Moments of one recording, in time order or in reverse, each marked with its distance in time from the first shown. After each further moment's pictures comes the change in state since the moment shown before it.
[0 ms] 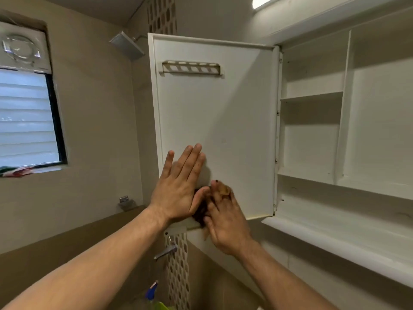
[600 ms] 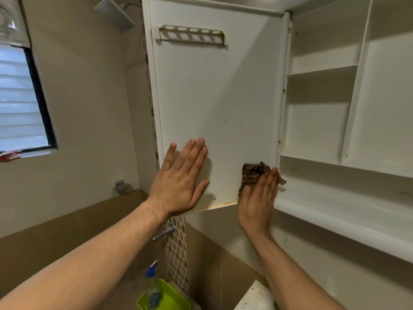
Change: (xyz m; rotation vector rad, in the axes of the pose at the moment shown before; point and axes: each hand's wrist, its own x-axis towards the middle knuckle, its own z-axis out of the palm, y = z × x) left_hand -0.019 0.006 0.006 0.026 -0.040 0.047; right_hand -0.029 0.027 0.010 0.302 0.202 0.855
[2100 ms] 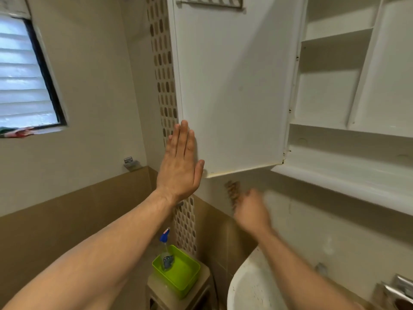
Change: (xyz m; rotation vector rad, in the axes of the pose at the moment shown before) left_hand -0.070 0.011 -0.007 -0.310 -0.079 -0.289; right_hand -0.096 -0.012 -0.024 -0.446 -0.619 0.064
